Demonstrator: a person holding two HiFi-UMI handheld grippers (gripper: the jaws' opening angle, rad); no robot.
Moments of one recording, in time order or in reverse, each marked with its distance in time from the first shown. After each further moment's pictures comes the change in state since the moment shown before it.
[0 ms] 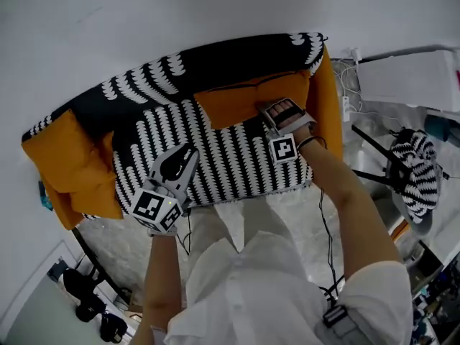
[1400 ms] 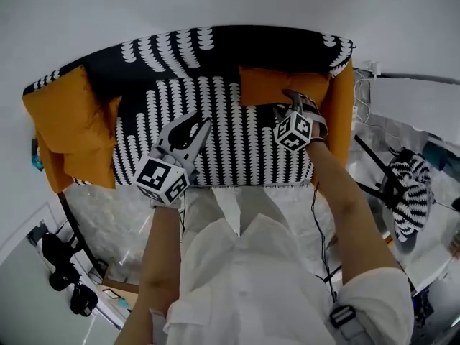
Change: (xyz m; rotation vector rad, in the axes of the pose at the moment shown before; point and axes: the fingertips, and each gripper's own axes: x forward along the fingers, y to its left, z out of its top) left arm -0.009 0.025 0.011 -0.030 -0.094 0.070; right arm 0.021 0.021 -0.025 0.687 0.115 0.223
